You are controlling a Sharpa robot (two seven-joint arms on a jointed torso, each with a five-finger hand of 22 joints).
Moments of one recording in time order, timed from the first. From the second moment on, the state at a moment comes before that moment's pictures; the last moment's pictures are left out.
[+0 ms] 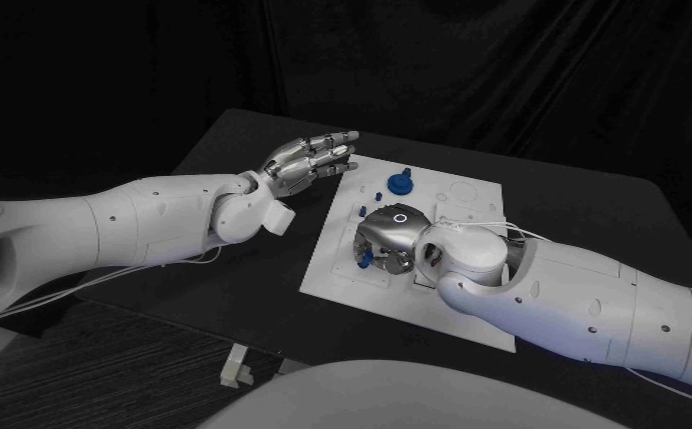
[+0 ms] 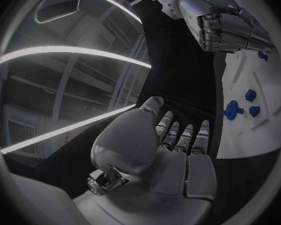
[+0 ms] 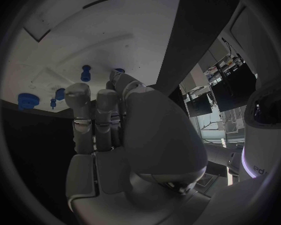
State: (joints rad) left arm 1.09 -0.86 -0.21 1.27 -0.04 0.25 0.65; left_hand 1.43 0.23 -0.04 0.07 0.58 0.40 0.09 0.05 0.05 0.03 0.09 0.22 0.03 0.05 0.19 0.07 0.01 0.13 0.10 0.29 0.04 0.17; right arm 1.09 -0.42 -0.20 1.45 -1.82 -0.18 -0.13; right_hand 1.60 -0.16 0.34 0.08 0.24 1.12 0.09 0.16 0.22 1.17 0.05 0.25 0.05 1.36 -0.03 1.07 0.73 0.12 1.32 0.07 0.84 1.29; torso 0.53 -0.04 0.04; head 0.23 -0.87
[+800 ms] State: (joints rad) left arm 1.09 -0.86 -0.21 1.26 -0.04 0.25 0.64; left_hand 1.43 0.23 -0.04 0.07 0.58 0.41 0.10 0.05 0.05 0.04 0.10 0.24 0.03 0.05 0.19 0.07 0.01 0.13 0.10 0.29 0.04 0.17; right arm 1.08 -0.46 -0.21 1.45 -1.82 -0.19 -0.11; right_hand 1.47 -0.20 0.16 0.23 0.16 0.67 -0.02 0.07 0.10 0.80 0.11 0.23 0.13 1.23 0.01 0.99 0.61 0.12 1.21 0.11 0.54 1.29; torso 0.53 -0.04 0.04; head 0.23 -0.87
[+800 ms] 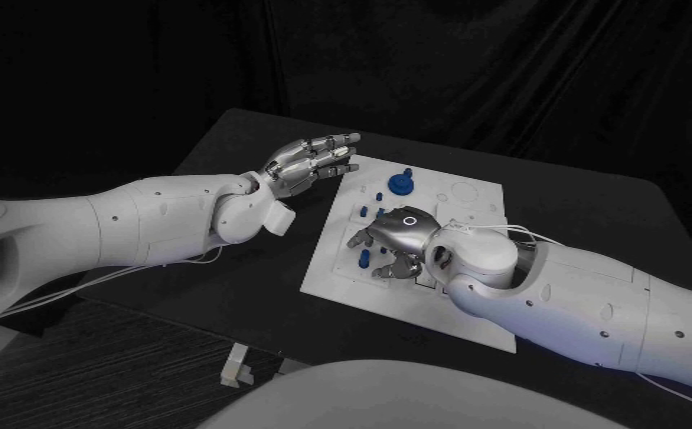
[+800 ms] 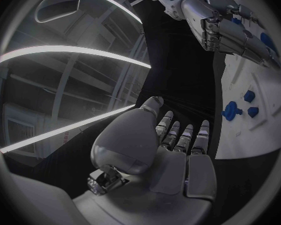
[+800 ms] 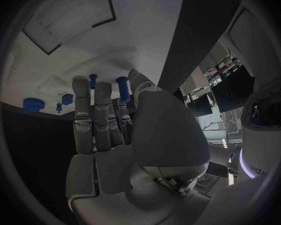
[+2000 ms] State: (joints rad) left arm 1.09 -0.86 -0.21 1.26 -0.04 0.25 0.65; left_hand 1.42 0.24 0.01 0.07 0.59 0.41 0.10 0.05 0.05 0.04 0.11 0.26 0.03 0.07 0.21 0.11 0.02 0.13 0.10 0.29 0.04 0.17; right arm 1.31 -0.95 -0.21 1.69 -1.51 -0.21 -0.23; right_hand 0.85 -0.04 0.06 0.30 0.15 1.20 0.01 0.26 0.23 1.46 -0.05 1.55 1.31 1.46 -0.10 1.55 1.30 0.12 1.46 0.01 1.18 1.29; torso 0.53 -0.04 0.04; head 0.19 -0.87
